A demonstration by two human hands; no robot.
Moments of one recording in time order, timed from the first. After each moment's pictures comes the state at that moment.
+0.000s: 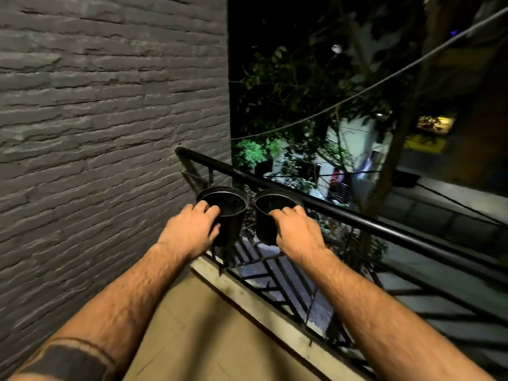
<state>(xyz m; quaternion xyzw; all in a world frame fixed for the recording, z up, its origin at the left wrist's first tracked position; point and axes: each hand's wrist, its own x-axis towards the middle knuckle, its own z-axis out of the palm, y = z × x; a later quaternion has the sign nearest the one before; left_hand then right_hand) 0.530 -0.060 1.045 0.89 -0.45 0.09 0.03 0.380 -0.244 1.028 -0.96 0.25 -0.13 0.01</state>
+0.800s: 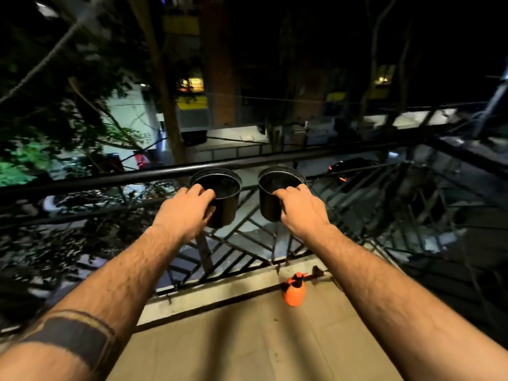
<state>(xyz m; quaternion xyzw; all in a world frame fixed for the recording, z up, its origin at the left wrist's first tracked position) 0.125 -0.192 1.026 0.57 -0.81 0.07 0.08 -0.137 -0.182 1.015 -0.74 0.66 -0.11 -0.06</state>
